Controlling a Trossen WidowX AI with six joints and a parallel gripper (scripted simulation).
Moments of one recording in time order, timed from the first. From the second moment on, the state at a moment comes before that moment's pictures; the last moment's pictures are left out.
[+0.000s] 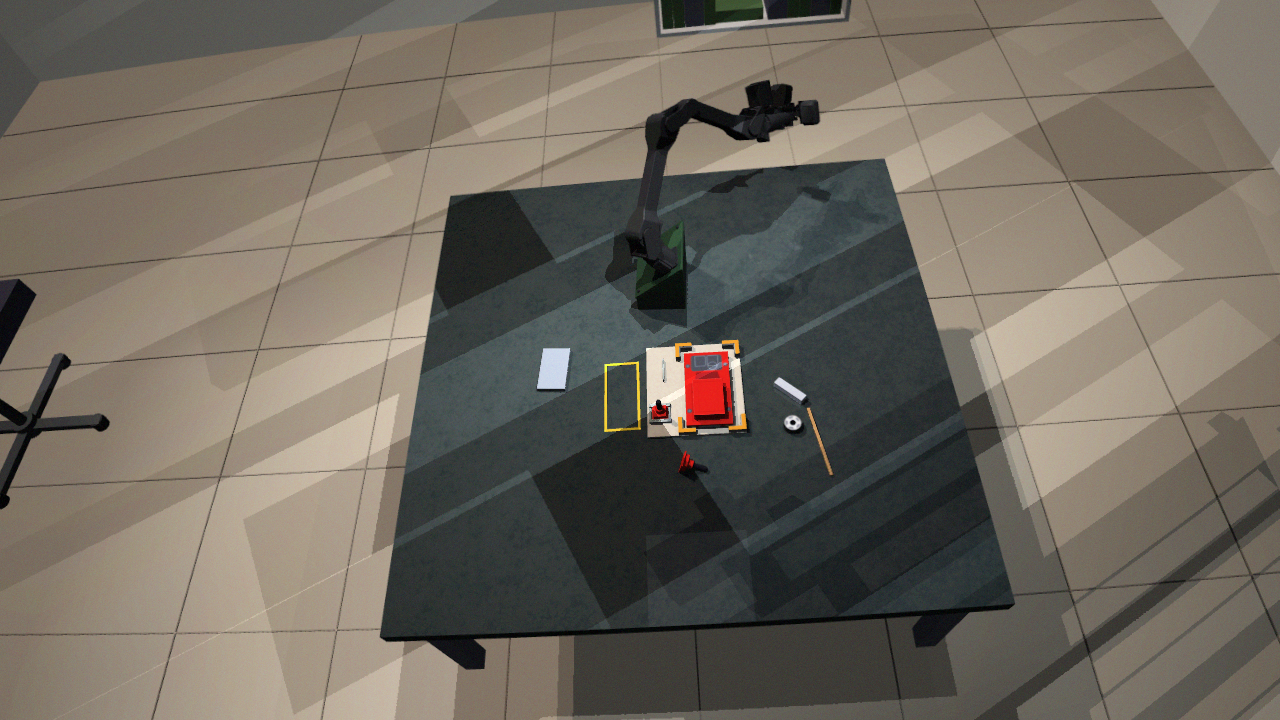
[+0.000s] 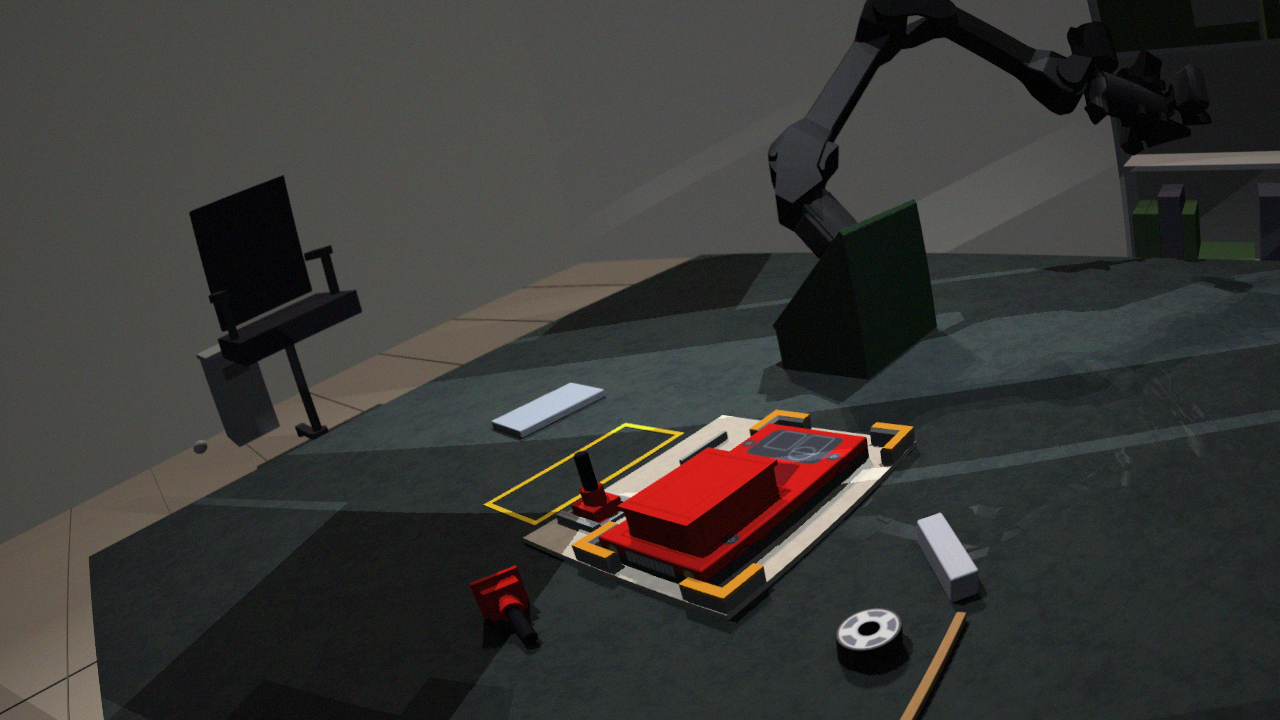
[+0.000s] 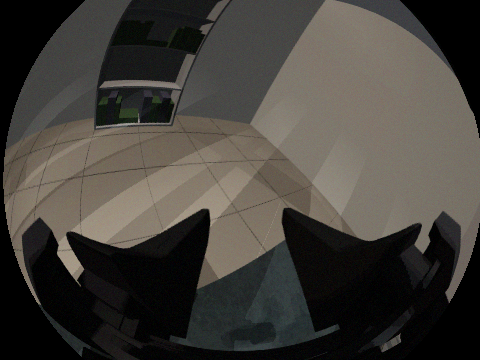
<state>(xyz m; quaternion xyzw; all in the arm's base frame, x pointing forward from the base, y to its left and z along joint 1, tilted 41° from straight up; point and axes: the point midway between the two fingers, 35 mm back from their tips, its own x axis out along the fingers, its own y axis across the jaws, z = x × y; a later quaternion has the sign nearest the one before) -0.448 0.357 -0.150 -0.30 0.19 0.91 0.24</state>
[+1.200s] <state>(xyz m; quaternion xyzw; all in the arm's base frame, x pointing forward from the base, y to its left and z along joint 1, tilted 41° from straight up) -0.119 0.503 -0.162 -0.35 0.35 0.66 0.56</state>
